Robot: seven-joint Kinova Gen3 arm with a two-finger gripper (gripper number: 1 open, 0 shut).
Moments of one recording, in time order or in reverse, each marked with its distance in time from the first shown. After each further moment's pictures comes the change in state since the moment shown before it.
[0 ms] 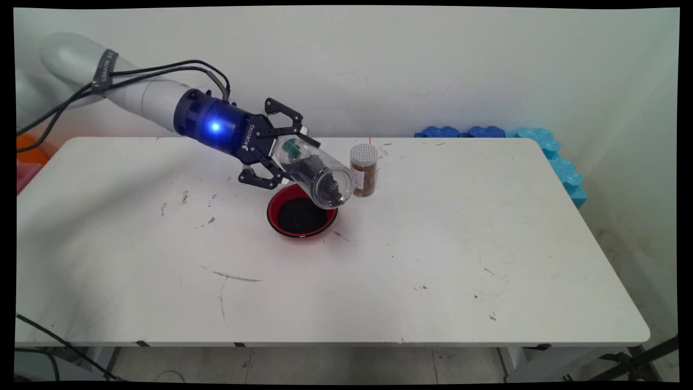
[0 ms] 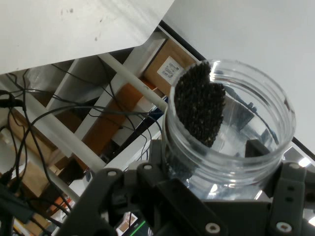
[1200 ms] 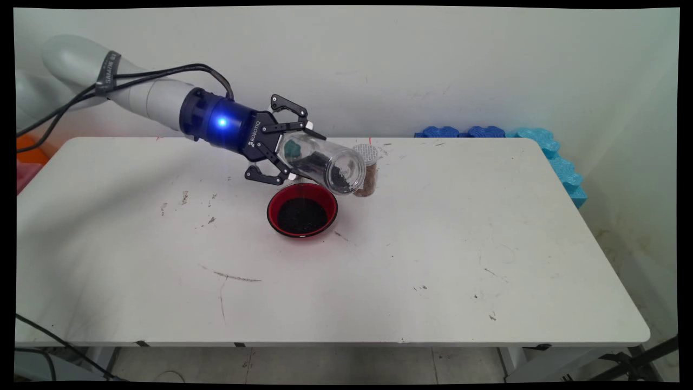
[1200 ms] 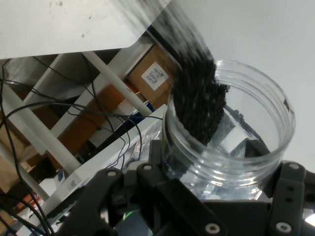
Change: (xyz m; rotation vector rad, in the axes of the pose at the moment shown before) arm -0.001 0.001 0.006 -0.037 0.015 -0.107
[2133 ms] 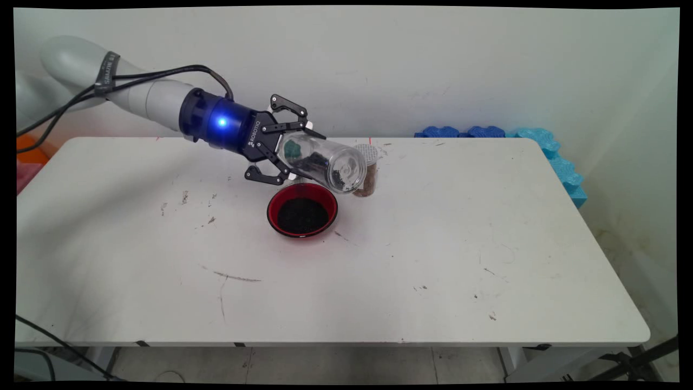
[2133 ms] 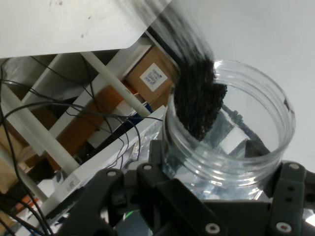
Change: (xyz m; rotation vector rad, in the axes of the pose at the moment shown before) arm -0.001 -0.001 0.000 -0.004 0.004 -0.007
